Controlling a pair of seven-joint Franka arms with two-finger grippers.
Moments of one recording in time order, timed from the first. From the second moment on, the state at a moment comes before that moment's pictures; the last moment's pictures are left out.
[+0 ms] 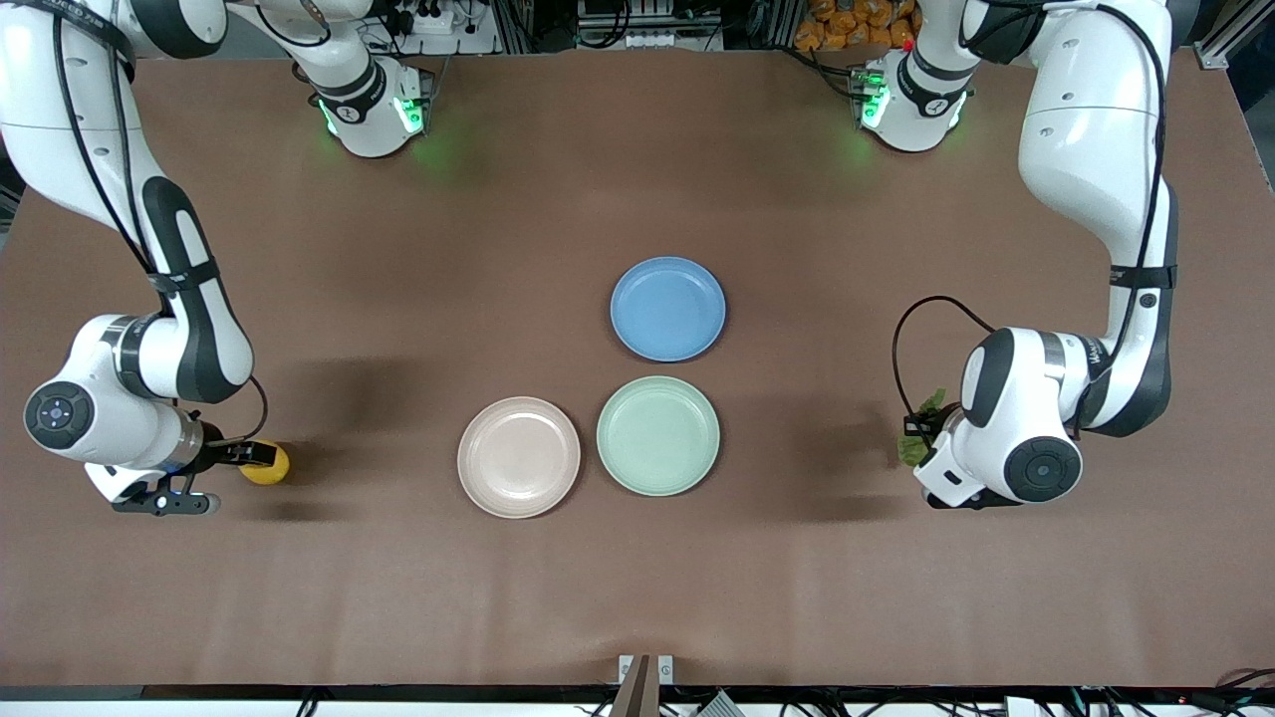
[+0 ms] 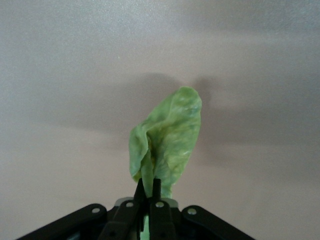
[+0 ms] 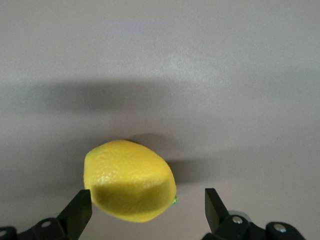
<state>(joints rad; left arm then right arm) -0.19 0.78 0.02 -1.31 0.06 1.68 -0.23 -0.12 0.68 -0.01 -1.61 -0.10 2.24 -0.03</state>
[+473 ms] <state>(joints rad) -0.16 0.78 0.02 -1.30 0.06 1.69 -0.07 -0.12 0.62 -0.01 -1.60 -0.10 2.12 -0.03</state>
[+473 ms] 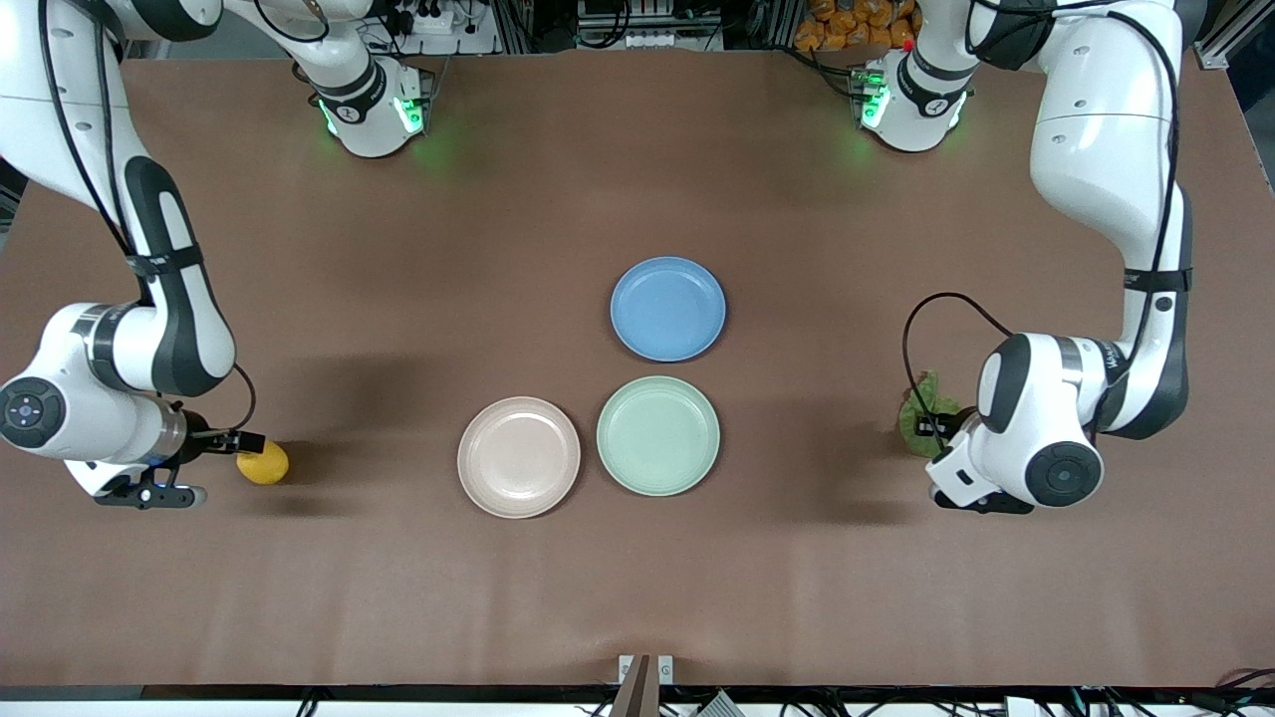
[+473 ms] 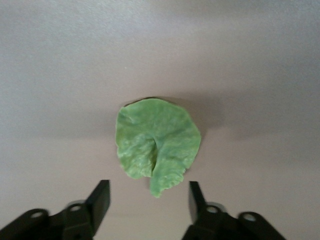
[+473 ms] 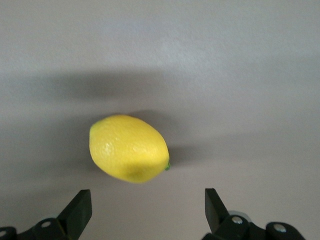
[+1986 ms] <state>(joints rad) -0.16 0.55 0.00 -1.25 0.06 1.71 -0.06 -0.06 0.13 0.01 -1.77 0.04 1.82 -0.03</state>
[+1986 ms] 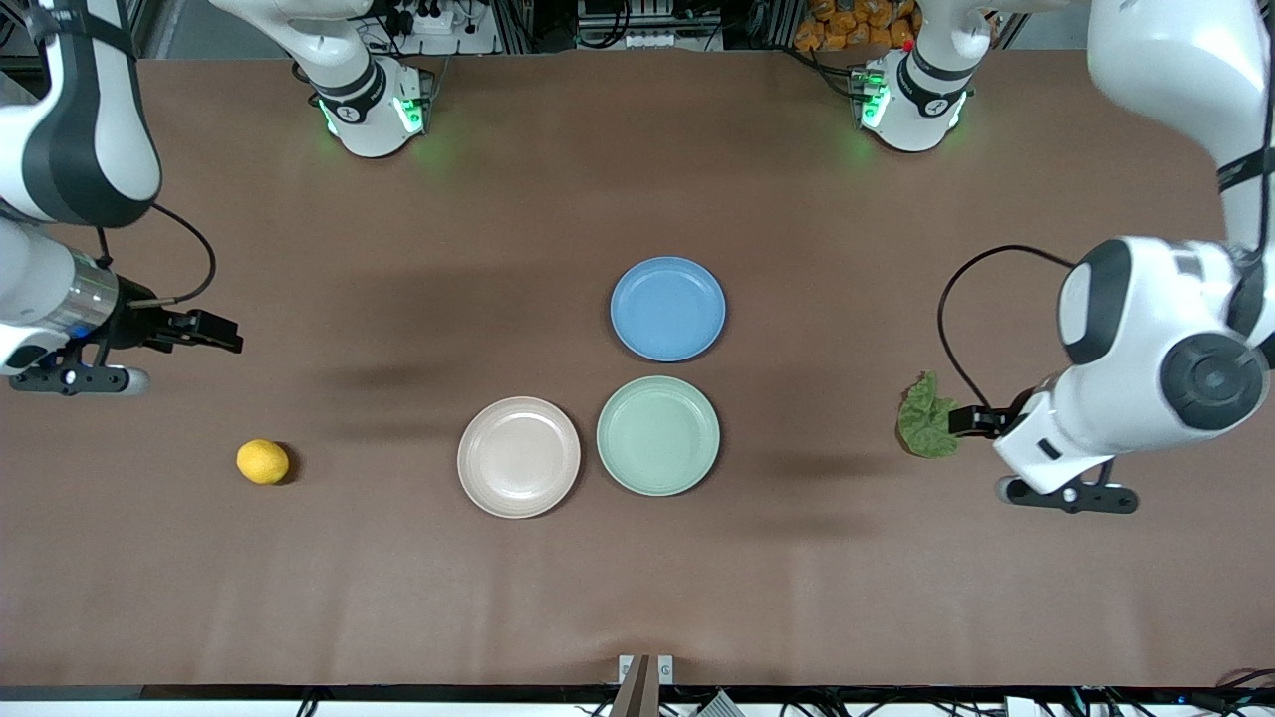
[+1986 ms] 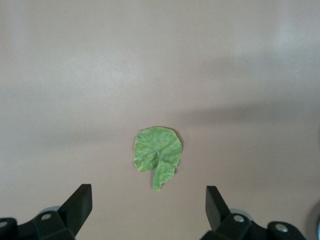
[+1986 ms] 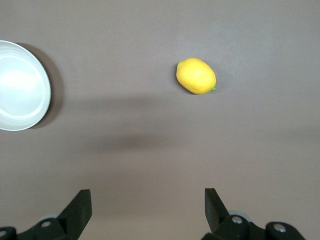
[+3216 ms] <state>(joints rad) -0.09 0.29 -0.09 -1.27 0.05 1.57 -0.12 -0.06 -0.06 0.01 -1.78 0.04 1.74 -0.03</state>
